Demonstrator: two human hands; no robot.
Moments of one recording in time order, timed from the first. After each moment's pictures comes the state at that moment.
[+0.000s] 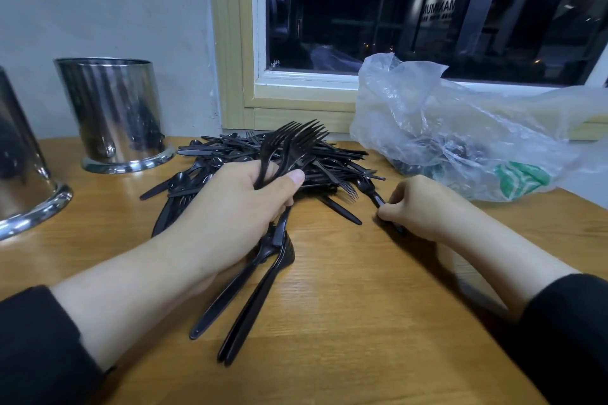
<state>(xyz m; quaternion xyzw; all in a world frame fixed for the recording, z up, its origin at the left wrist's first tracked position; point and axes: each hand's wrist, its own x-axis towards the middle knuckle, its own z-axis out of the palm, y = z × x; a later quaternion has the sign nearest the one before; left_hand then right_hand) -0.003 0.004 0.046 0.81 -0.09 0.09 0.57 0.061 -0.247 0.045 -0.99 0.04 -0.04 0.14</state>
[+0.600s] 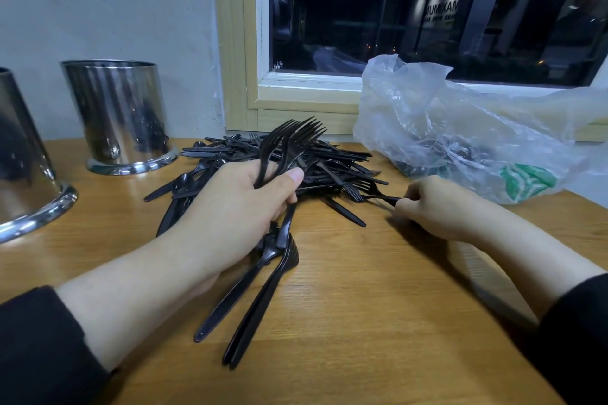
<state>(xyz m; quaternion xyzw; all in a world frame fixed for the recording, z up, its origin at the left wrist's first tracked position) -0.001 0.007 0.046 0.80 -0.08 0.09 0.59 0.061 -0.261 0.050 -0.99 0.01 -0.02 0.13</state>
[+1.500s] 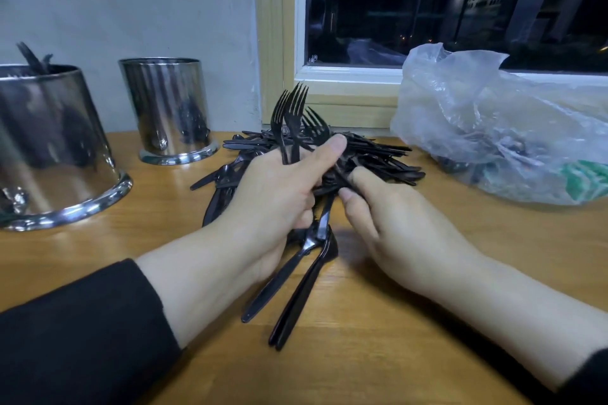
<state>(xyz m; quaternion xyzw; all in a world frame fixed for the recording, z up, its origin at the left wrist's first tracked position) -0.002 0.001 0.048 0.65 -0.06 0.07 0.75 0.004 -0.162 0.037 -0.90 -0.31 -0.18 0.25</state>
